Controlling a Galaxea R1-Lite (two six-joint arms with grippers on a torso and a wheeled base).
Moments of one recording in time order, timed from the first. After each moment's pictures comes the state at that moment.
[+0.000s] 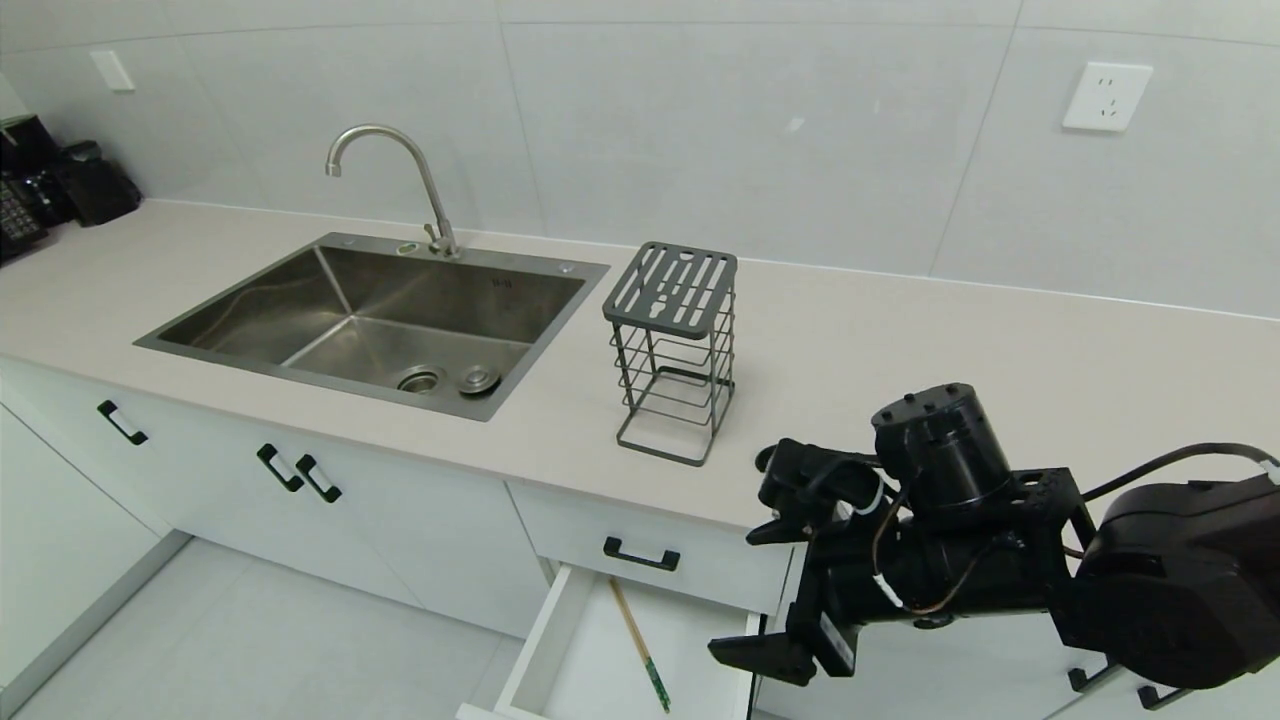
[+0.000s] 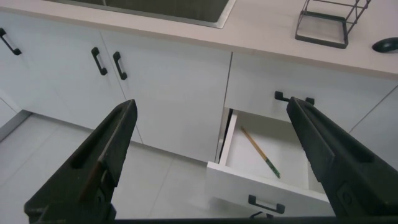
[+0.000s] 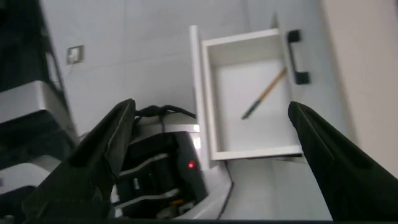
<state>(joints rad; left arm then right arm) 0.00 0.00 0.00 0.00 0.03 -0.04 0.72 1.82 -0.85 -0.36 0.37 -0.31</state>
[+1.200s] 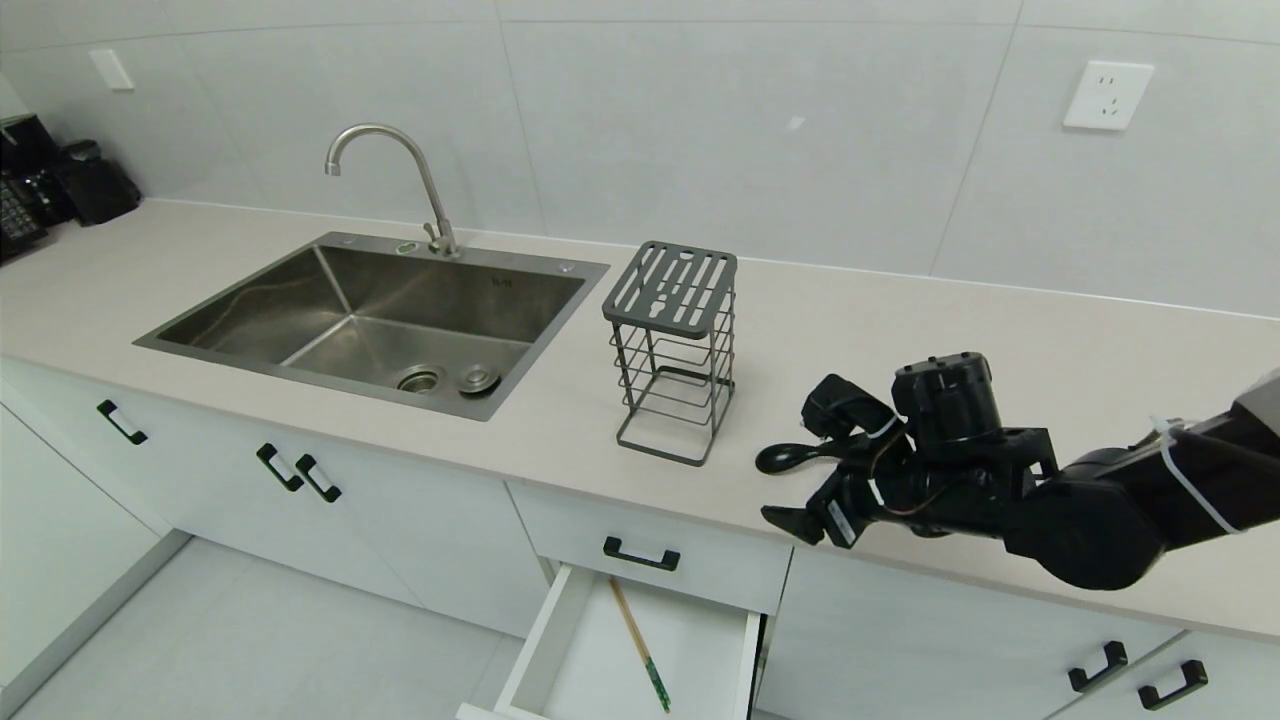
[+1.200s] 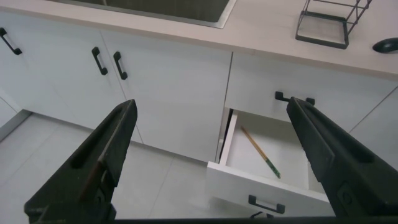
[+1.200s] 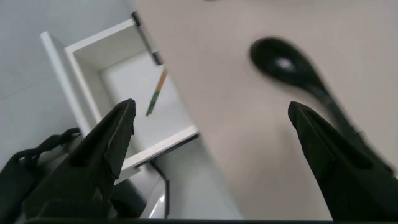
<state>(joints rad) 0.00 0.00 0.00 0.00 0.03 -0.04 0.51 1.97 -0.95 -0.51 0.13 -0.33</state>
